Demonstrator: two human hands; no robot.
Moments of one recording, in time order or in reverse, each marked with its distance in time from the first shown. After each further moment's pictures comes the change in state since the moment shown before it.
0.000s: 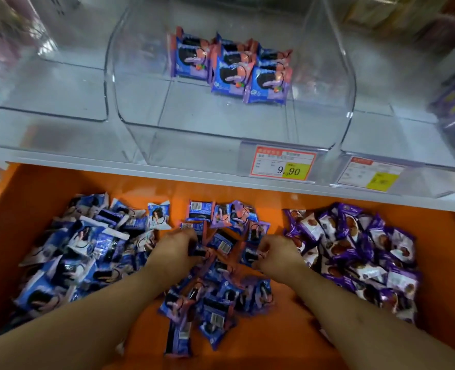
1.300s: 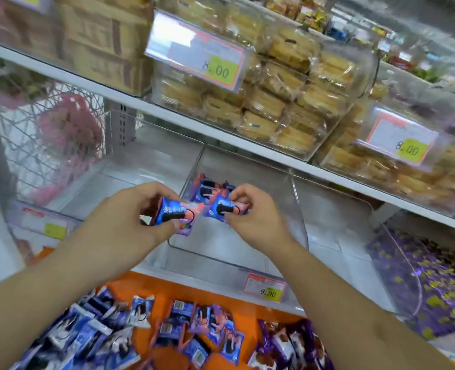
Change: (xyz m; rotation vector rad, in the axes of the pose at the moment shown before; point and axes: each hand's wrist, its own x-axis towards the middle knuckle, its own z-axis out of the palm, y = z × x) left_hand -0.119 0.090 -0.298 -0.569 0.561 0.227; right_hand -0.052 -0.243 -0.240 0.335 0.503 -0.589
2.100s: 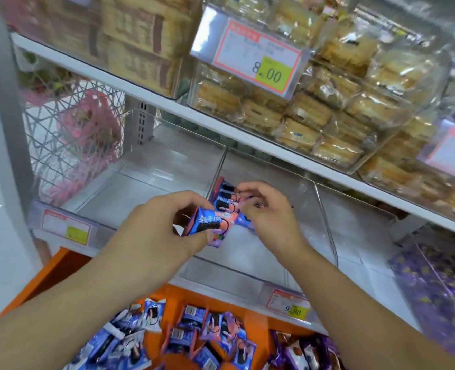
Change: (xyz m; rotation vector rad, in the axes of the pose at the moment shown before) left_hand 0.004 -0.002 0.002 -0.029 -0.010 0.023; right_hand 0.022 -0.008 0.021 0.138 0.034 -0.079
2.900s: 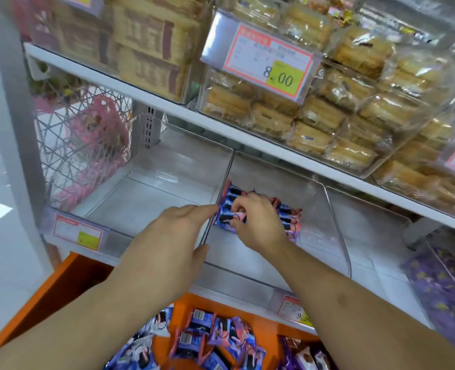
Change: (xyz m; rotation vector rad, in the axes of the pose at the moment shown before) left_hand 0.008 -0.020 0.012 0.498 0.034 0.191; right_hand 0.033 0.042 0.036 -0.684 -0.143 -0.175
